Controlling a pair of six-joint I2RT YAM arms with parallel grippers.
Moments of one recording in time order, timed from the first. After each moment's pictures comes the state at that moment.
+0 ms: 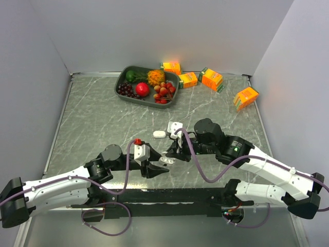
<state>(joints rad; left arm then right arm) -1.07 0.81 0.42 0.42 0.44 -0.11 1.01 0.97 1.04 -0.55 -0.34 -0.16</state>
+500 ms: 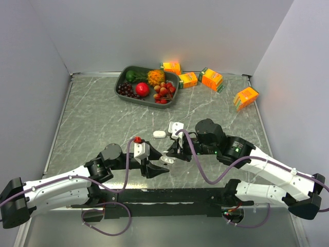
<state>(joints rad) -1.05 0.81 0.43 0.43 0.46 -0.14 1.01 0.96 1.03 -0.54 -0.33 -0.17</state>
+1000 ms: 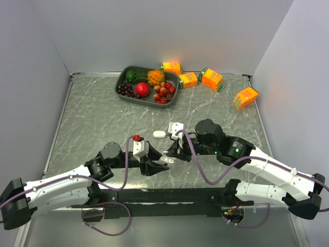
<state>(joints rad) -1.03 0.82 0.43 0.45 0.49 -0.18 1.02 0.95 1.03 -0.54 -0.32 -0.17</state>
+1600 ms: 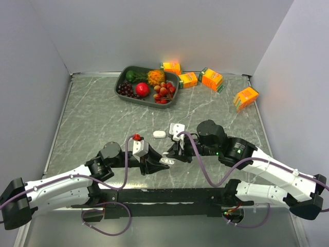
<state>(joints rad) -1.01 0.83 0.43 0.48 0.53 -0.20 1.03 0.94 1.02 -0.54 -0.33 -0.17</state>
